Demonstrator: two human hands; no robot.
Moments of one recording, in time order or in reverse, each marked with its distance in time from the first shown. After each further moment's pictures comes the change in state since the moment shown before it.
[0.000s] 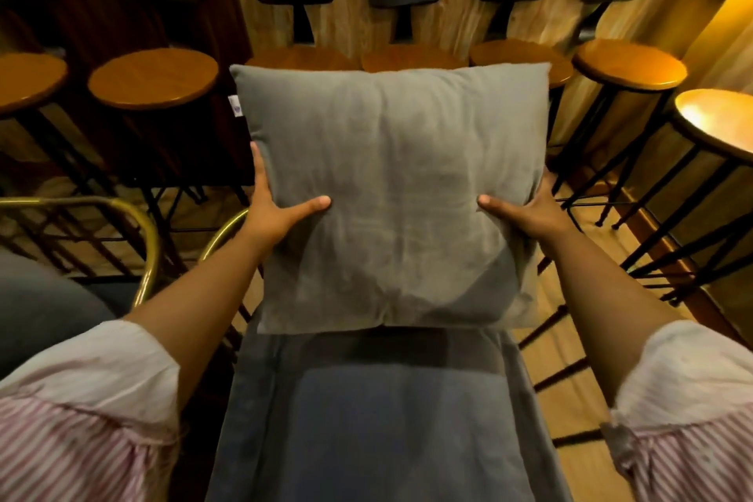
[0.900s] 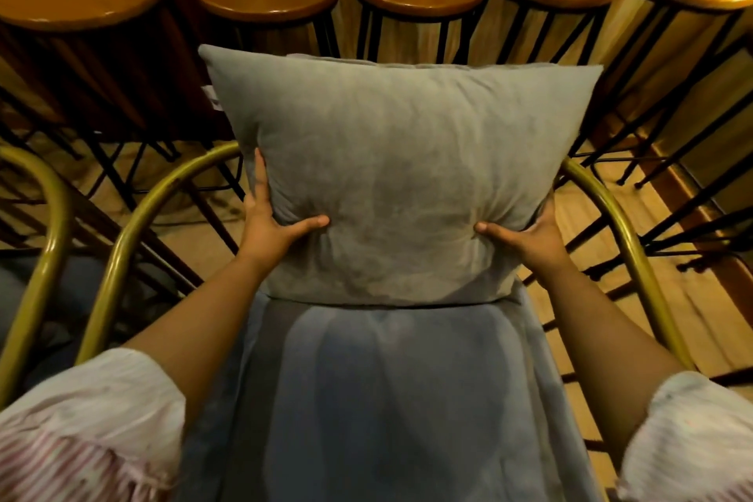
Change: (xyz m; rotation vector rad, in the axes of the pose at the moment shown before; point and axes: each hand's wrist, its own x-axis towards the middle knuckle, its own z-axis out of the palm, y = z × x) left_hand 0.046 -0.158 0.064 0.260 0.027 0.045; right_hand 0.040 0.171 0.060 -0.024 0.038 -0.007
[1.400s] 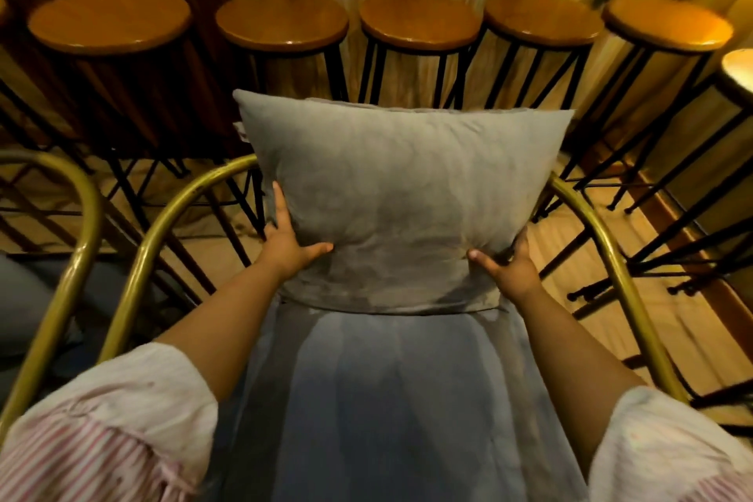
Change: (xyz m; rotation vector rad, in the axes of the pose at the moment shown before) left_hand -0.017 -0.005 0.004 0.099 -0.190 -0.216; right_hand -0.034 0.016 0.017 -0.082 -0.032 0.200
